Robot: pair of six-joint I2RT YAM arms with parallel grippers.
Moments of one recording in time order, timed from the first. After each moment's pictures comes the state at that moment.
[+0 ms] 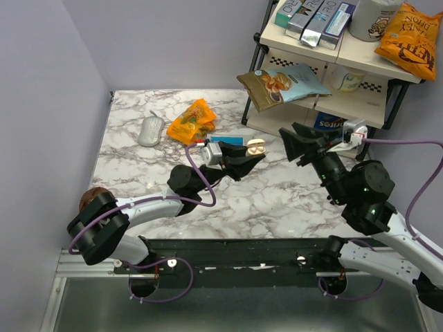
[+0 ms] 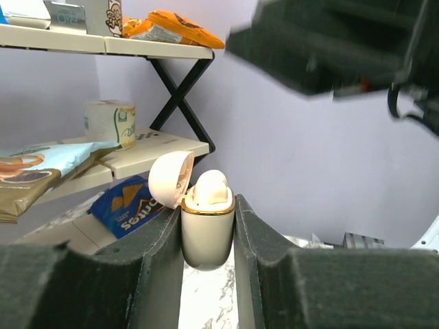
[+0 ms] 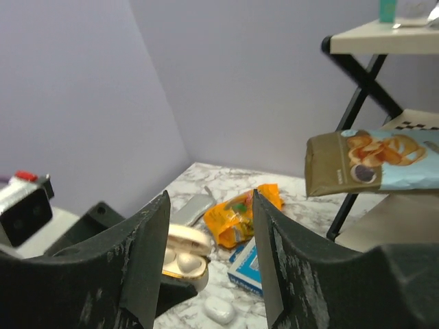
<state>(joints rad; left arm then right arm) -0.88 1.38 0.66 1.30 0.30 -0.24 0.91 0.71 0.87 0.21 0.34 0.11</state>
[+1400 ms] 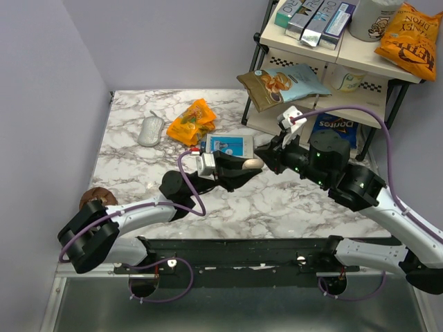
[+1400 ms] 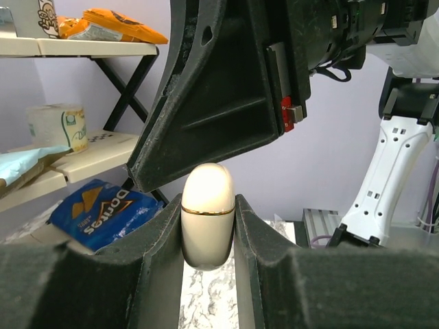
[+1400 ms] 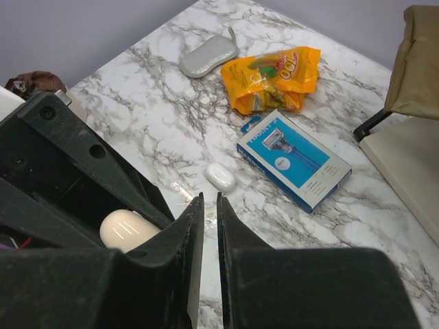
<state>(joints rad) -0.87 1.29 0.58 1.30 0.47 -0.27 0.91 1.01 1.26 -0.46 0.09 0.08</state>
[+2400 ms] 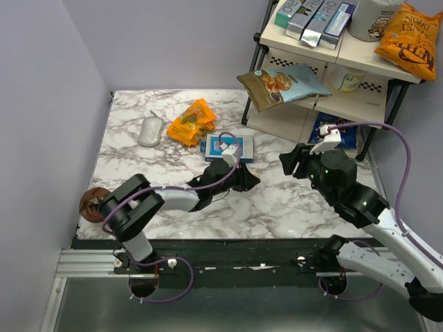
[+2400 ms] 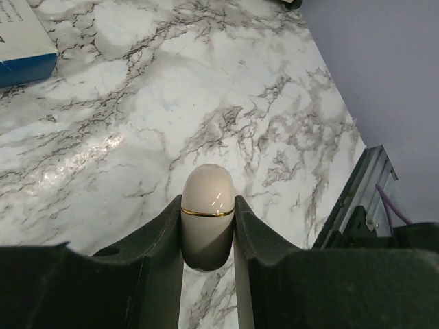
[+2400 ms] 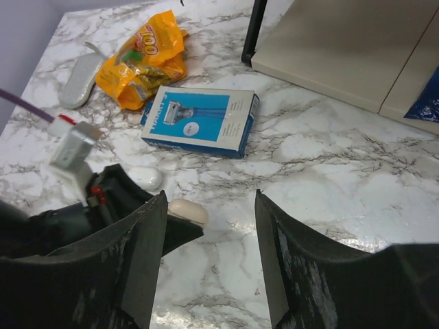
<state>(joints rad) -0.87 1.60 0.65 0.70 0.11 -0.71 0.74 0.79 0.92 -0.42 0.40 0.41</state>
